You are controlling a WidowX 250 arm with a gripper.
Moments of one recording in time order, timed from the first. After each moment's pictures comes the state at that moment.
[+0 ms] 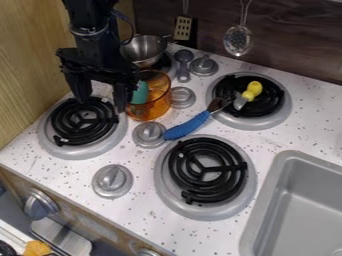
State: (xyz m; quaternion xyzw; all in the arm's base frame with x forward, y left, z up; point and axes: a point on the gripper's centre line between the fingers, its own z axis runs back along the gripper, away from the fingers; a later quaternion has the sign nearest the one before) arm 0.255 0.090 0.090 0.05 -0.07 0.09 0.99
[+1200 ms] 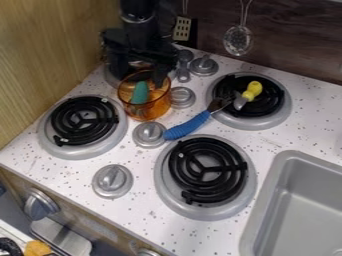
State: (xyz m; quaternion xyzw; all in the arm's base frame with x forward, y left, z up) arm 0.330 0.074 0.090 0.09 -0.14 0.09 0.98
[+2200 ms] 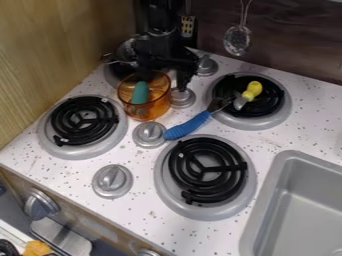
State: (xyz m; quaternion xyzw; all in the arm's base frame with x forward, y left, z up) arm 0.372 0.071 0.044 0.03 -0.13 0.05 0.99
